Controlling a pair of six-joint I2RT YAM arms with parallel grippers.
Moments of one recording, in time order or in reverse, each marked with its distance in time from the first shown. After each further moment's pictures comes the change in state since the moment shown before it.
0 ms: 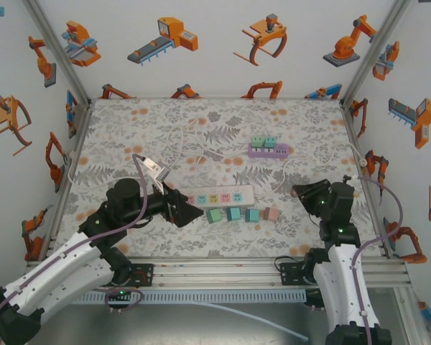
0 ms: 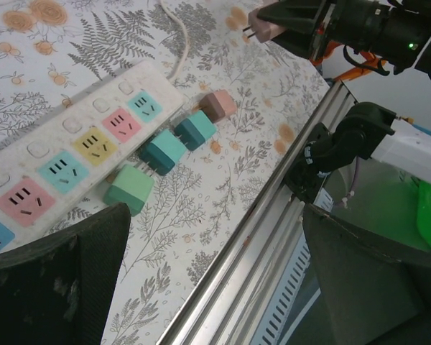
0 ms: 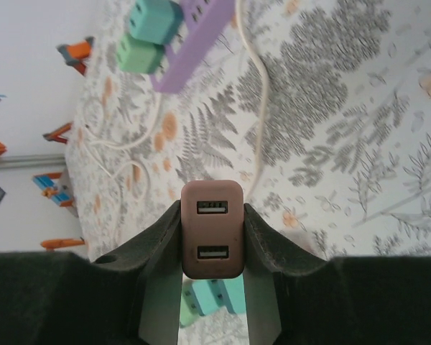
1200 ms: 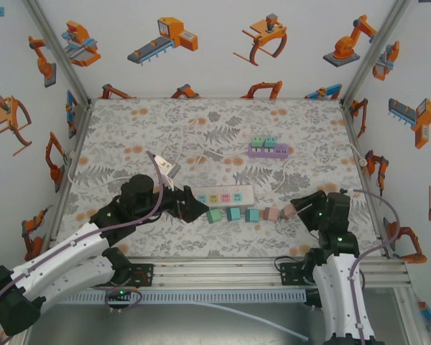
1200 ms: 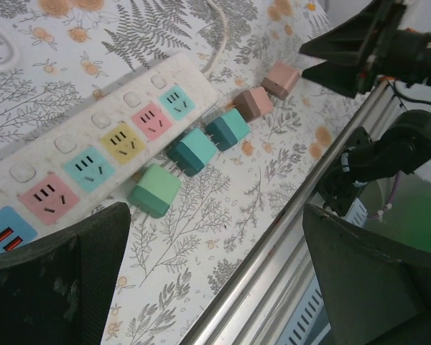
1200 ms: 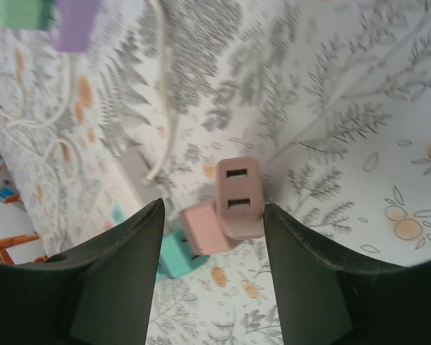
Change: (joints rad) left arm -0.058 0.135 0.031 0.021 -0.152 0.010; right arm 0.000 -0.118 -0.018 -0.228 0.039 -0.029
